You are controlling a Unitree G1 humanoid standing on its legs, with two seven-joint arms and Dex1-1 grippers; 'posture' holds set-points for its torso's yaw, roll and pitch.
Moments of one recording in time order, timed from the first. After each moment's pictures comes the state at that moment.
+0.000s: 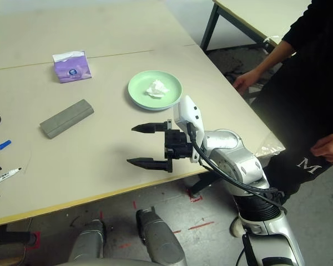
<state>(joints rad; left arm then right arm) -0.02 1.30 0.09 0.32 -0.07 -0.02 -1.37 -0.42 -0.60 0.12 -0.27 0.56 0.41 1.16</state>
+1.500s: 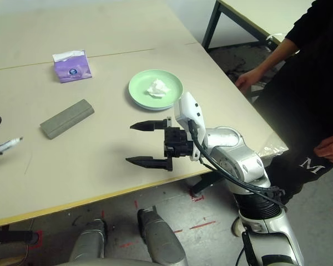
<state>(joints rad) -0.41 1.34 0.22 0.17 -0.39 0.40 -1.48 -0.45 -0.59 0.13 -0.27 0.57 0.43 1.17</state>
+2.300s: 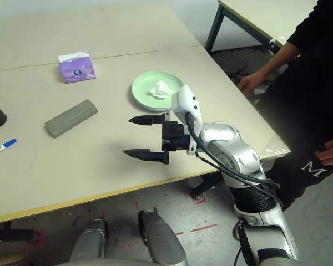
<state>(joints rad) -0.53 1.05 0.51 0.68 -0.36 0.06 -0.78 -0.50 -0.57 0.13 -0.23 0.57 0.44 1.12</state>
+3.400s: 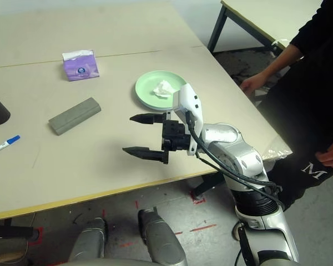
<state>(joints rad) -0.75 0.97 0.39 1.01 -0.22 -0.19 -0.59 -0.47 -0.58 0.10 -0.29 0.58 0.48 1.07</state>
